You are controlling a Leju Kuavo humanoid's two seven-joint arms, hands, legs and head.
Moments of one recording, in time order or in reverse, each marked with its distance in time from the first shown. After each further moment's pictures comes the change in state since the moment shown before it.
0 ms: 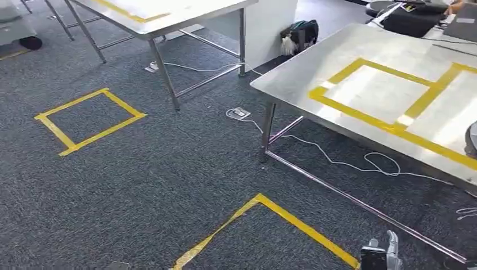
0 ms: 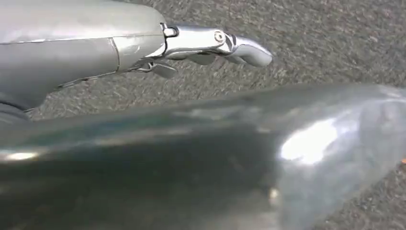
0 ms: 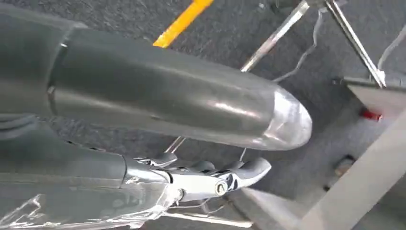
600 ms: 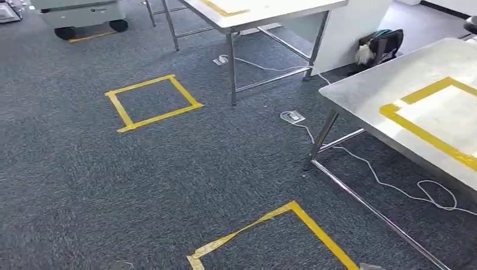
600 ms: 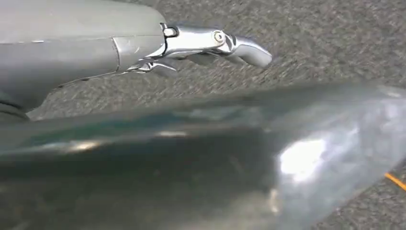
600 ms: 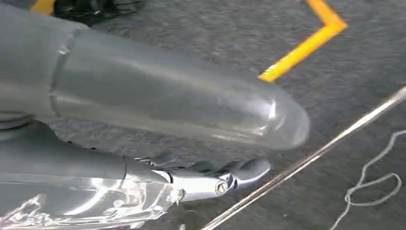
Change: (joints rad) left arm 0.016 -0.011 0.084 -0.017 -0.065 -0.016 -0.008; right arm -0.186 0.000 -0.402 0.492 0.222 0.003 0.026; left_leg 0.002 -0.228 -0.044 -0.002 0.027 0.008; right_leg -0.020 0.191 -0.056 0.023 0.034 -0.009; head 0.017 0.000
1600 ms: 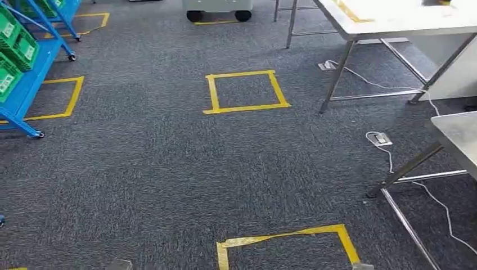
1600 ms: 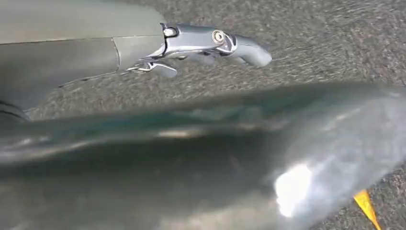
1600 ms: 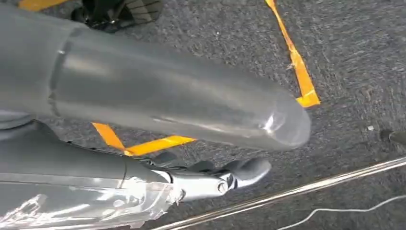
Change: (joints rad) left arm -0.012 -0.006 0.054 -0.001 -0.031 -0.018 -0.015; right arm -0.071 -0.029 -0.124 0.154 0.097 -0.012 -0.047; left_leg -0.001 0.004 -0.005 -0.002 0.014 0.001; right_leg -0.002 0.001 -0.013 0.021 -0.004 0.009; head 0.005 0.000
